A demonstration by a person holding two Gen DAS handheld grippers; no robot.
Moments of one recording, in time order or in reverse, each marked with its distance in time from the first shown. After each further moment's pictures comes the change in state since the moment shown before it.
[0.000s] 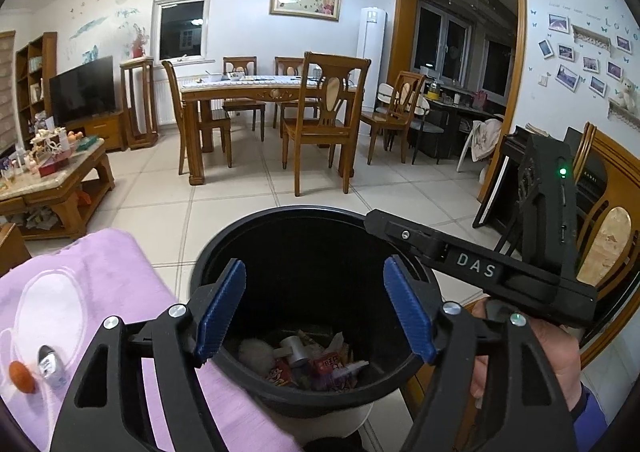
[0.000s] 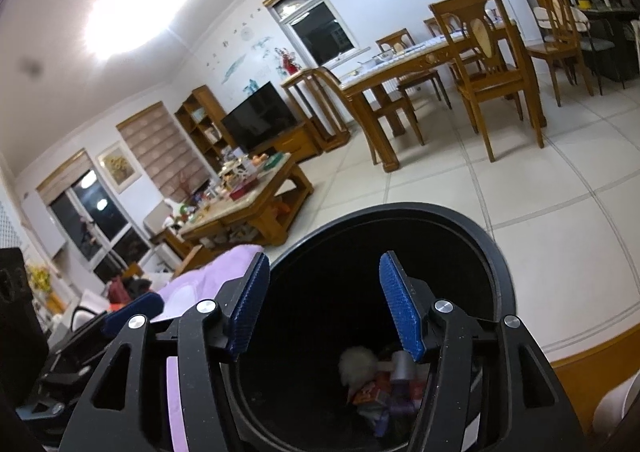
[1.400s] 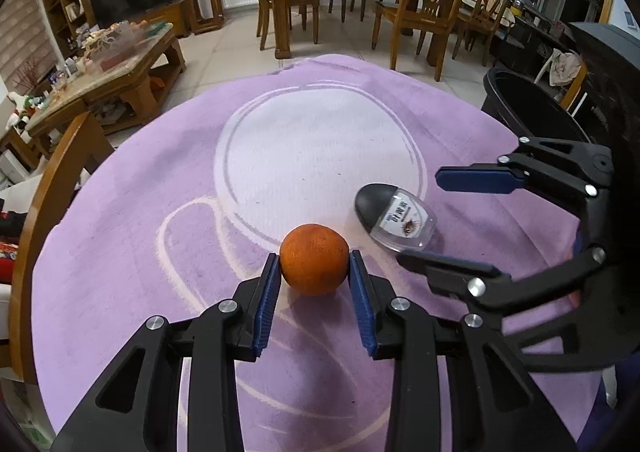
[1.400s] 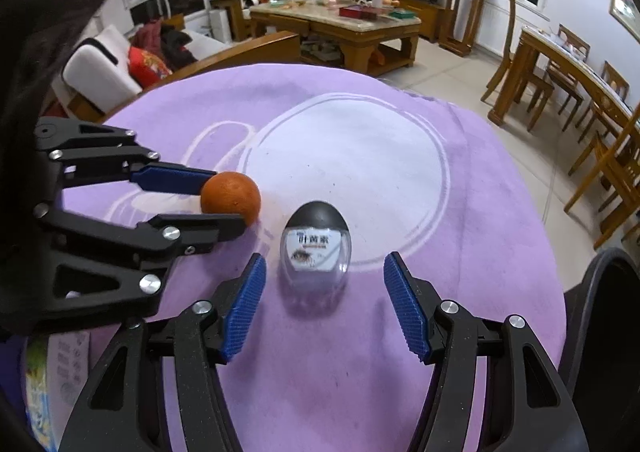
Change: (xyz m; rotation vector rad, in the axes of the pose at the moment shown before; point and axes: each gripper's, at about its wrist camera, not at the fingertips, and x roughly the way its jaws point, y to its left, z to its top) left arm -0.050 0.279 -0.092 -0.070 0.450 0.206; right arm 0.241 0.357 -0.161 -0.715 0.589 0.007
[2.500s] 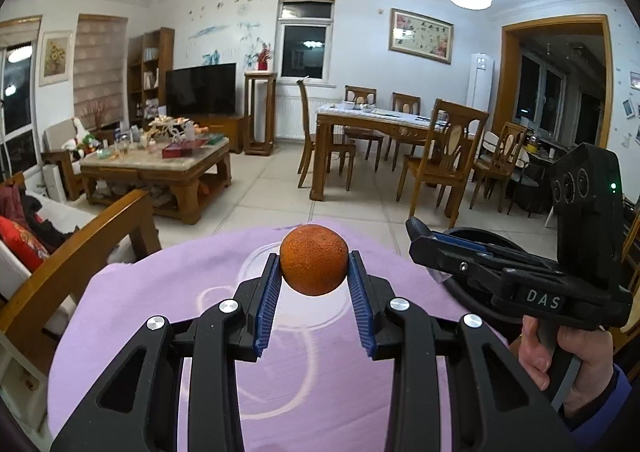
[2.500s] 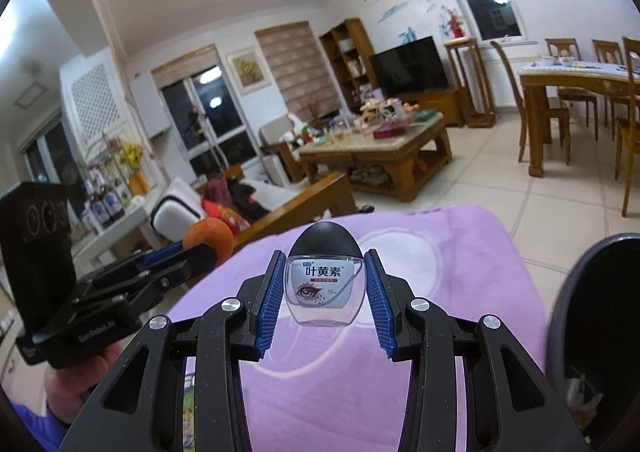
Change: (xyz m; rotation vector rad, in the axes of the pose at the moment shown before) left arm -0.143 -0.064 -0.015 -0.183 -0.548 0.084; right arm -0.174 -0.074 -0.056 0.240 -0.519 0.317
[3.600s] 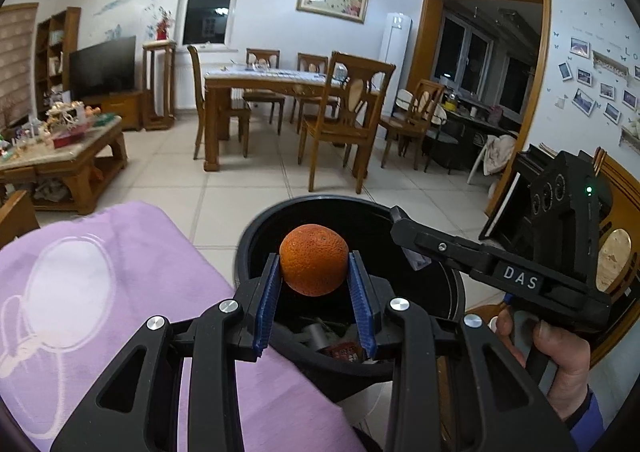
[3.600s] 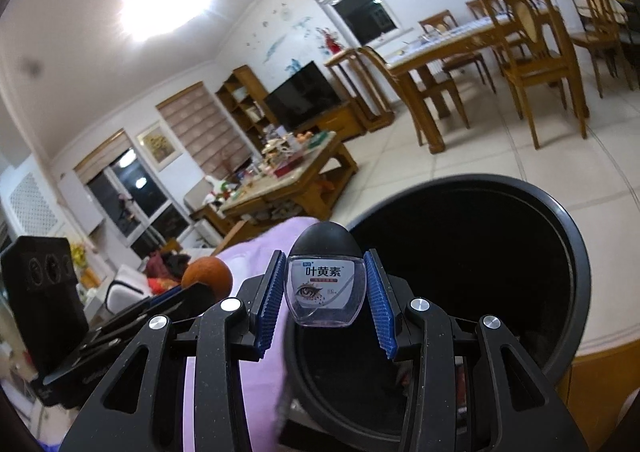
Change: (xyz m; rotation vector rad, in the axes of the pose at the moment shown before) left arm 0.109 -0.186 -0.022 0.085 0.145 -0.319; right arm -0.182 -0.216 -0.065 0.332 -0.136 -0.234
